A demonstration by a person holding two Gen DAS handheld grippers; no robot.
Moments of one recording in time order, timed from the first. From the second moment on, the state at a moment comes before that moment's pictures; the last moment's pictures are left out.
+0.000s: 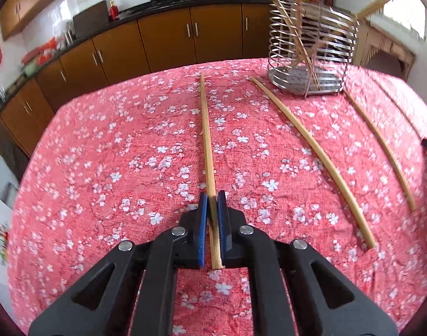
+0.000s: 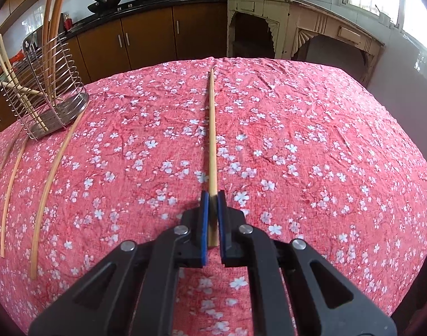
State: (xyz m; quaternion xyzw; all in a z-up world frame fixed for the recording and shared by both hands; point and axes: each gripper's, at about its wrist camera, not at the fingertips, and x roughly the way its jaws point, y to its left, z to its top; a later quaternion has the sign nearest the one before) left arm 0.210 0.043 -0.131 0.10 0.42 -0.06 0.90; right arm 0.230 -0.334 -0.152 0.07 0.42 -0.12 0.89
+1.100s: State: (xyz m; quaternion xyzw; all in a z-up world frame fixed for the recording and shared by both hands) left arm 0.198 0.053 -0.106 0.06 0.39 -0.08 0.91; right arm 0.202 -0.326 -0.151 0.06 0.42 -0.11 0.90
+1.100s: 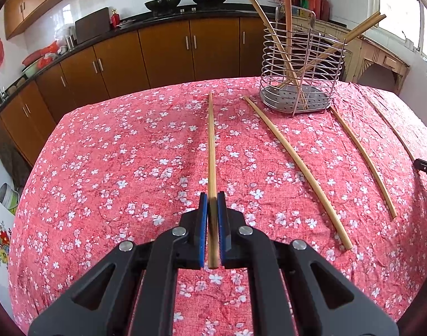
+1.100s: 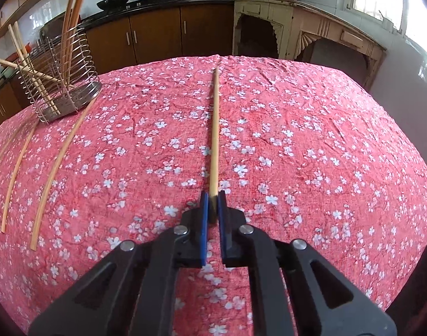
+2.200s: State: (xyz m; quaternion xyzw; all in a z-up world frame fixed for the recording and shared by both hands) left arm 0.179 0.078 0.014 -0.03 0.18 -0.04 0.98; right arm 0.178 -0.327 0.029 0.08 0.13 -0.09 0.98
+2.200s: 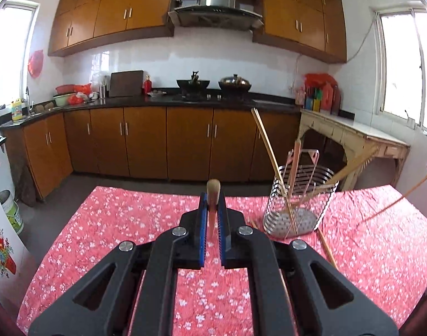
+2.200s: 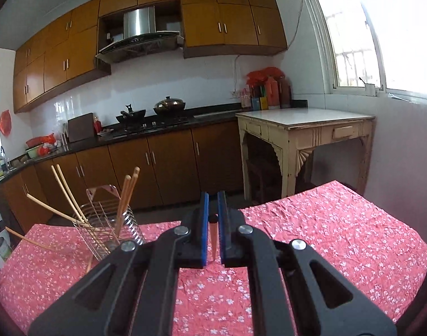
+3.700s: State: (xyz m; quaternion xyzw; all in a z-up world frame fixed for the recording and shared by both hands) left arm 0.231 -0.035 0.164 -0.08 -0.05 -0.05 0.99; right arm 0.263 -0.222 0.188 0.09 -0.07 0.04 0.99
